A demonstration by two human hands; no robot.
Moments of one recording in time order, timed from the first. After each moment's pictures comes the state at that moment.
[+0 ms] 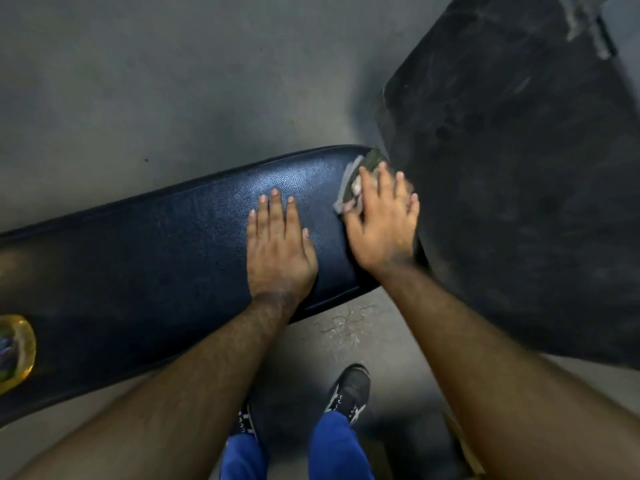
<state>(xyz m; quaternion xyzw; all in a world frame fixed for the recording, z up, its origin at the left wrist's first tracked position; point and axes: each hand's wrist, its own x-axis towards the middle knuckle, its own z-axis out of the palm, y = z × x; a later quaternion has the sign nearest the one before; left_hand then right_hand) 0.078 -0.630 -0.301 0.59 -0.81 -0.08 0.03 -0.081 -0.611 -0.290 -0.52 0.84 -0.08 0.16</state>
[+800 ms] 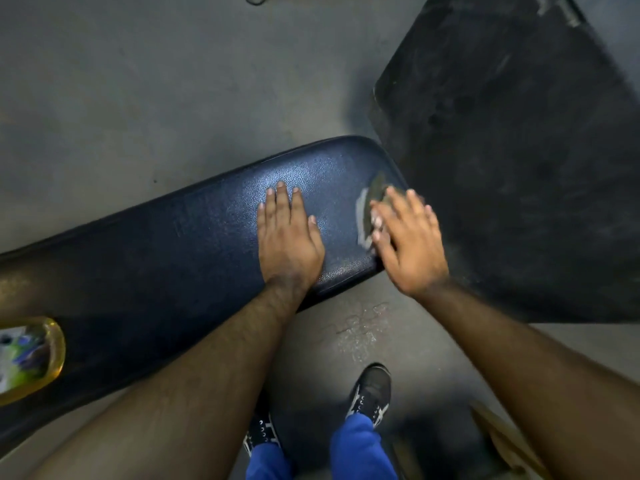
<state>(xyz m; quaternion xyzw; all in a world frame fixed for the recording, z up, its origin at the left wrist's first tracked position) 0.083 -0.629 -0.296 0.58 -0.80 -0.13 0.06 -0.099 -0.533 -0.300 -0.59 0.79 -0.10 0.13</state>
